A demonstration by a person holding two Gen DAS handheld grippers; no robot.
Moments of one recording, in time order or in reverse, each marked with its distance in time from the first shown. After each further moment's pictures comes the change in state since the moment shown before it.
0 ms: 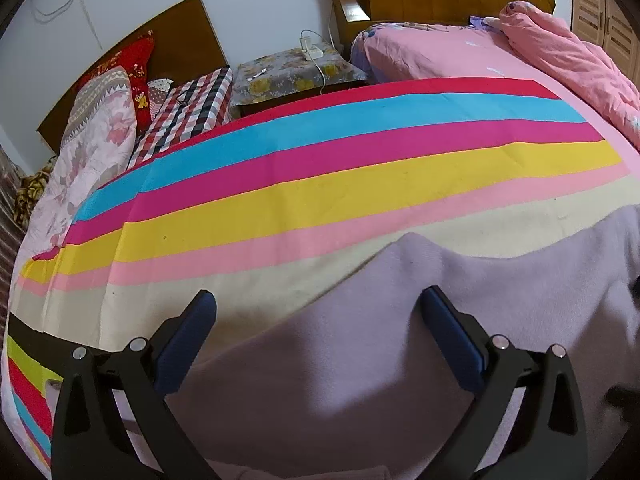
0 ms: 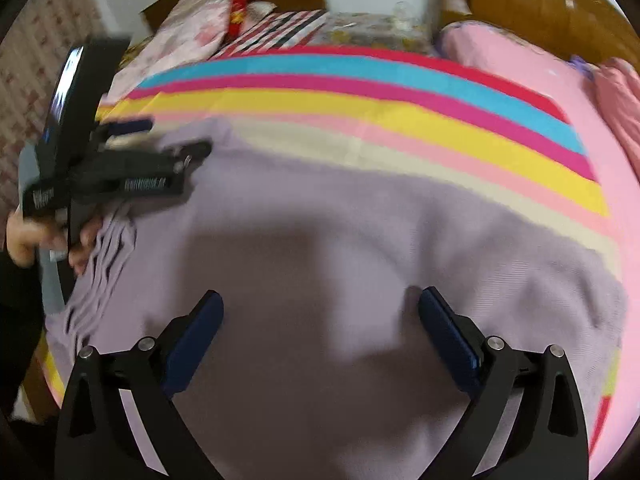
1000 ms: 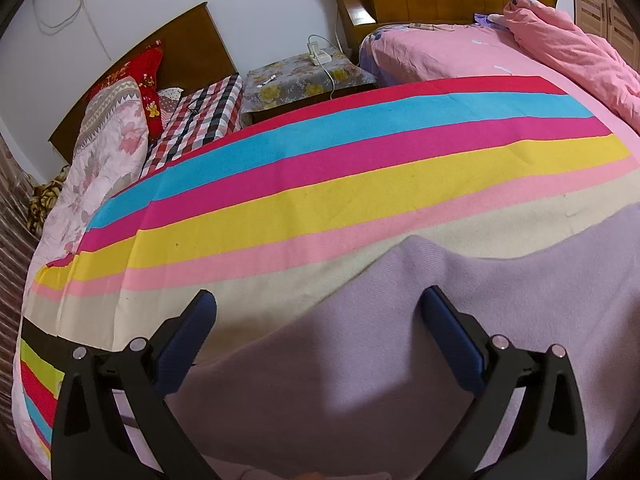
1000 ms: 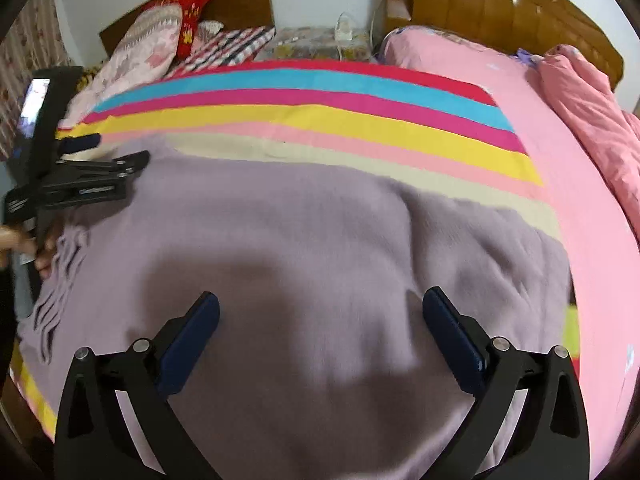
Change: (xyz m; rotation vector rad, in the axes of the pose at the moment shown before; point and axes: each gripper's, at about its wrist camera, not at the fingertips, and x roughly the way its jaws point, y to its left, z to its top) left arm -0.005 -0.001 0.000 0.020 -0.018 0.052; right arm -0.018 -0.021 -0.035 0.080 -0.041 -0.140
